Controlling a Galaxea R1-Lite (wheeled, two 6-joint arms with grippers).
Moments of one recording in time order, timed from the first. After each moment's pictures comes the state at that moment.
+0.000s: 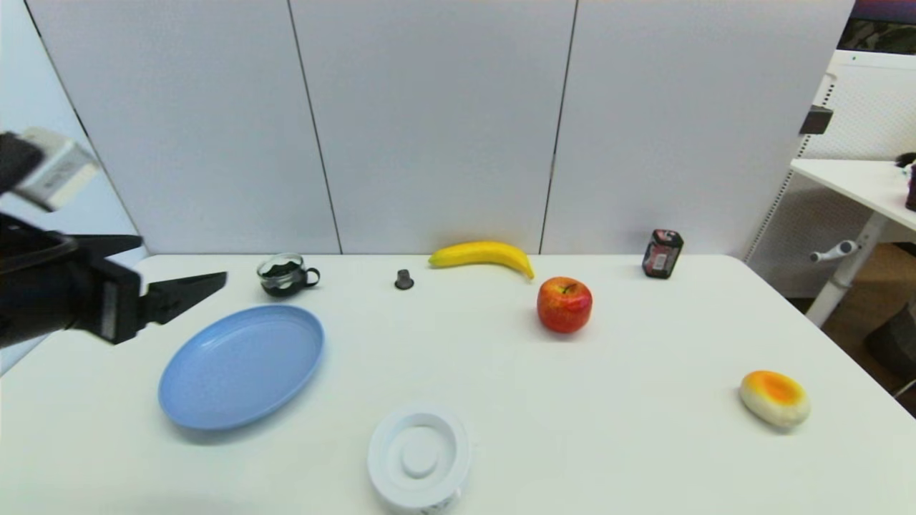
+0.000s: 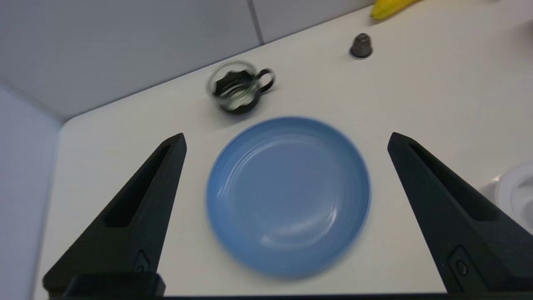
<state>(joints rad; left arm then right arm) -0.15 1.17 -0.83 -0.01 -0.09 0.28 0.00 0.00 0.00 0.00 0.00 0.03</state>
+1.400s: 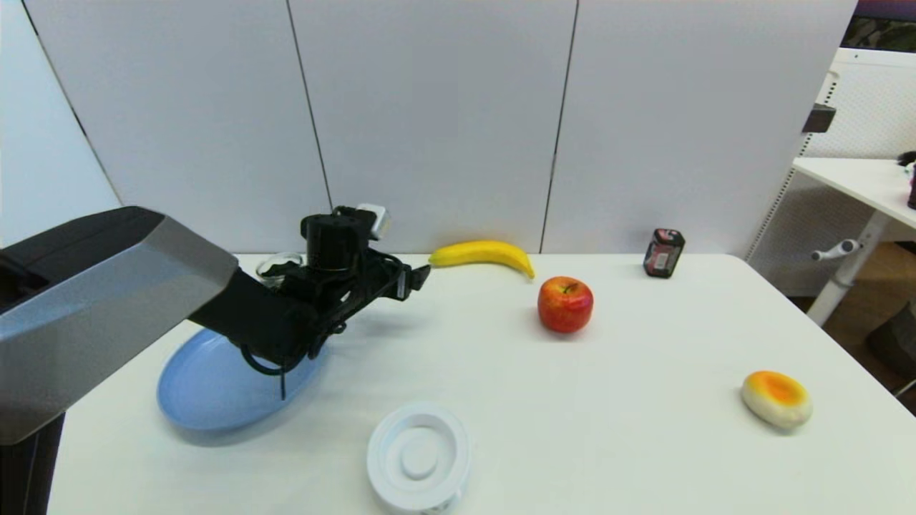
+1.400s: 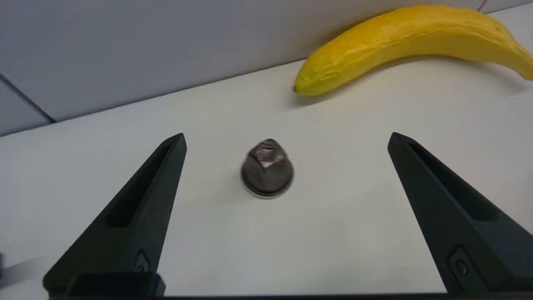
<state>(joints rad) -0.45 2.19 -1.16 -0.76 0.06 0.00 0.00 0.00 0.00 0.00 0.00 0.04</state>
